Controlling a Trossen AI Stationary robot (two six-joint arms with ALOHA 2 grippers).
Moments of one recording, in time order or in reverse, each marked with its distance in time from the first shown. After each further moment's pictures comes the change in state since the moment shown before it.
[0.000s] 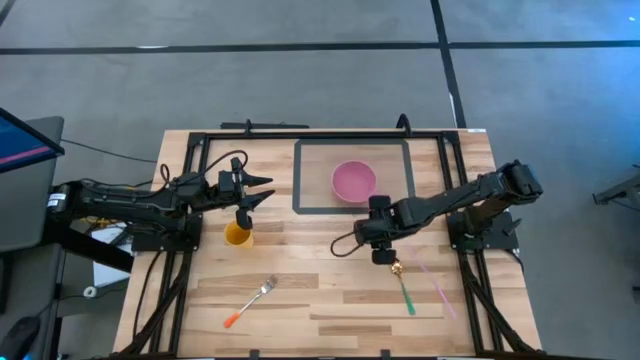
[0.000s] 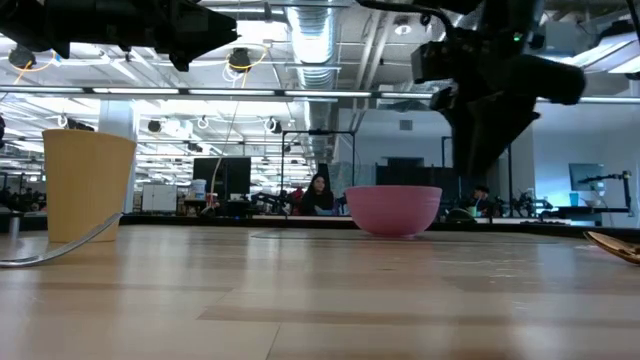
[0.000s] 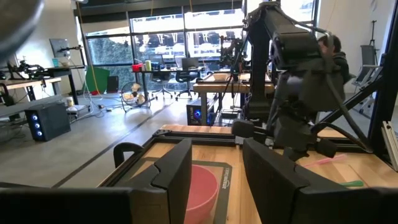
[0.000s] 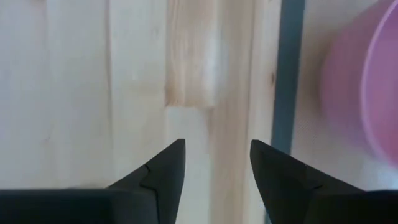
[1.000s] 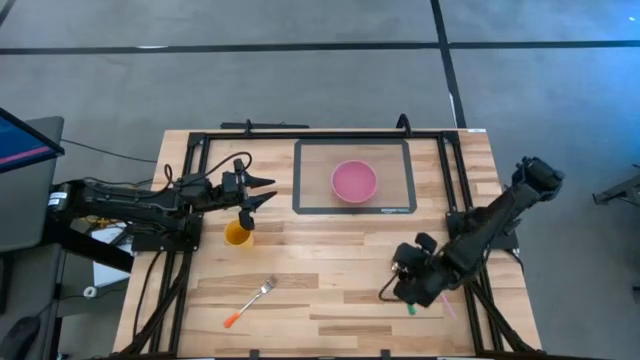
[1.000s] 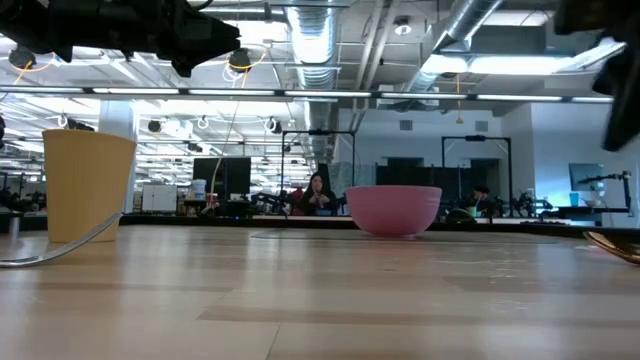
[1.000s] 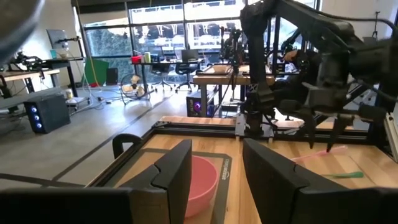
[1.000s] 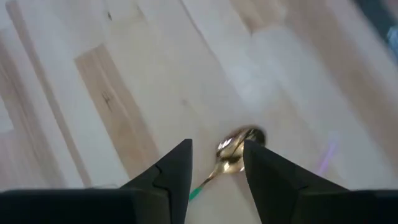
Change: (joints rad) left arm 0.000 0.033 -0.001 -0.001 0.000 -0.008; right arm 0.534 -0.187 -0.185 0.046 0.161 1.081
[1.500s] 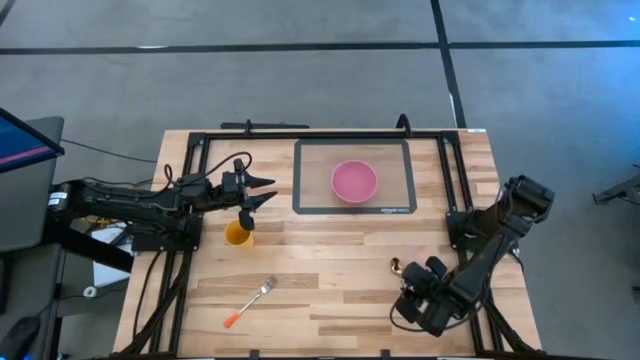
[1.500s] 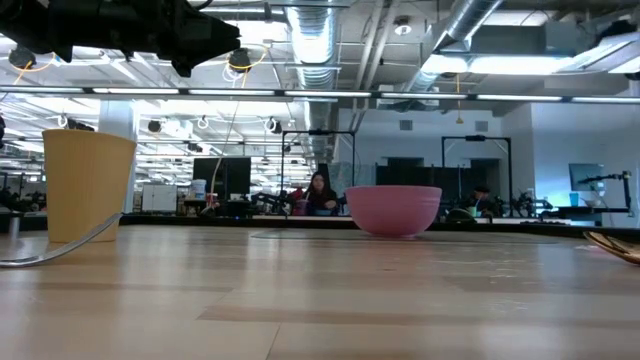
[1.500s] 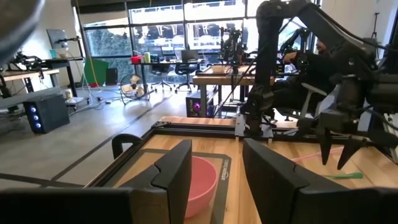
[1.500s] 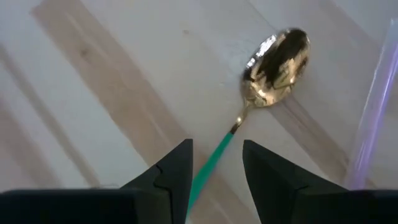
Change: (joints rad) left arm 0.000 0.000 0.000 0.001 0.000 -0.003; right arm 0.180 0.234 -0.003 0.065 0.021 0.423
